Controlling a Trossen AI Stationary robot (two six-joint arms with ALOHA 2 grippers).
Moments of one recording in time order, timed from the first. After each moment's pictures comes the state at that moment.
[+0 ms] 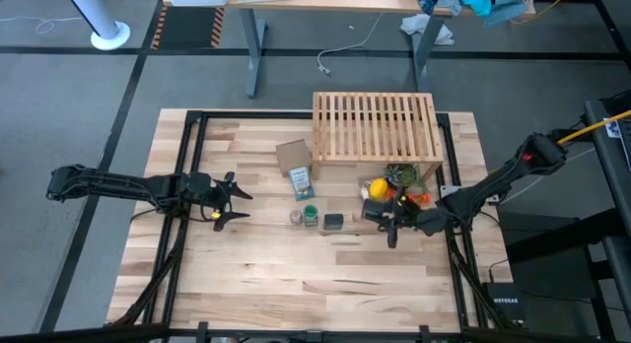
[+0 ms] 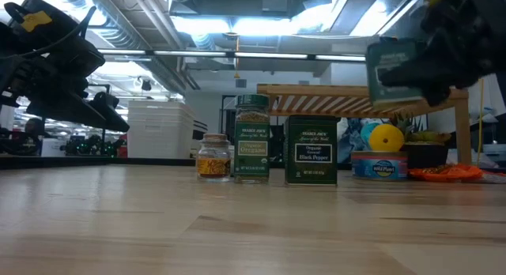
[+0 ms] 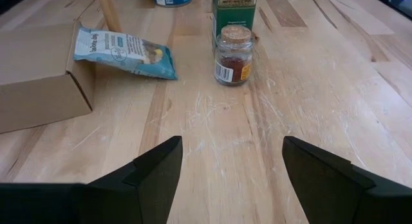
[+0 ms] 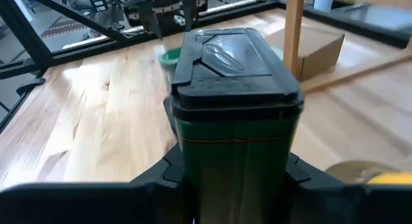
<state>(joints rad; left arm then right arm) 0.03 0.49 0.01 0.02 0.06 0.04 0.52 1.09 0.22 0.49 0.70 0.46</state>
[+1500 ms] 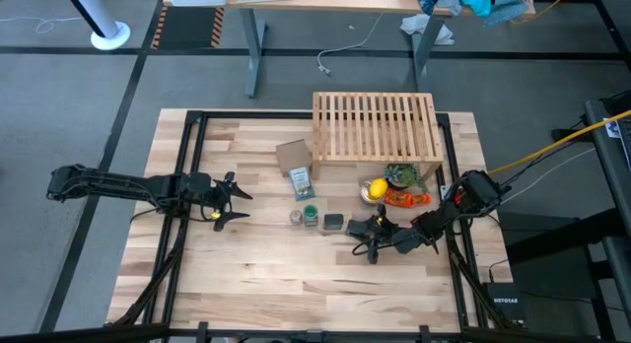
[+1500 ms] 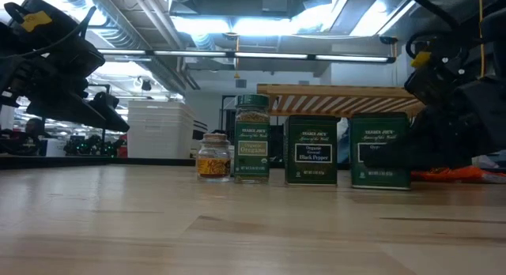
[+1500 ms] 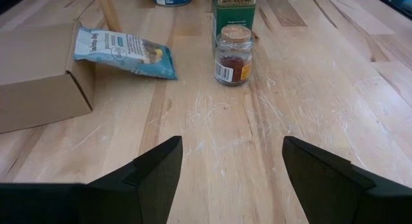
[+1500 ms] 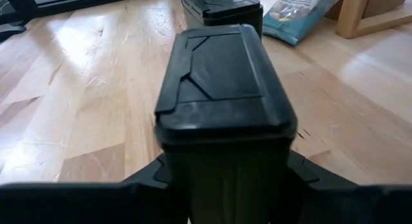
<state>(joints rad) 0.03 0.49 0.01 0.02 0.06 0.04 0.54 1.92 0.28 1.19 0.67 0.47</state>
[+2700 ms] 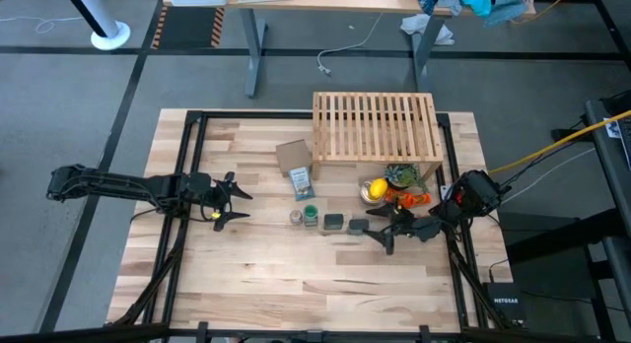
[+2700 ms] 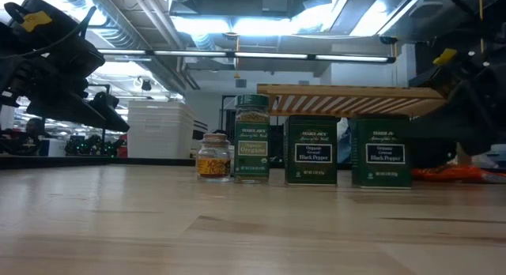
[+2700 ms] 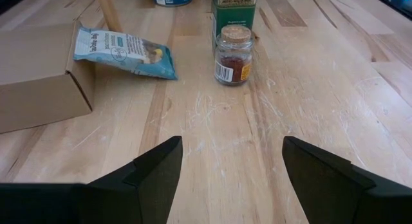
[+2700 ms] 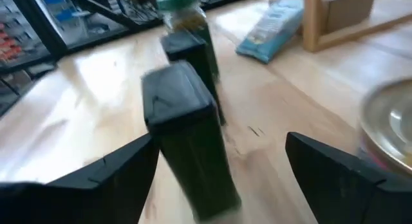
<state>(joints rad) 0.03 0.49 0.01 0.02 0.06 0.04 0.54 1.91 0.04 1.57 0.66 0.47</state>
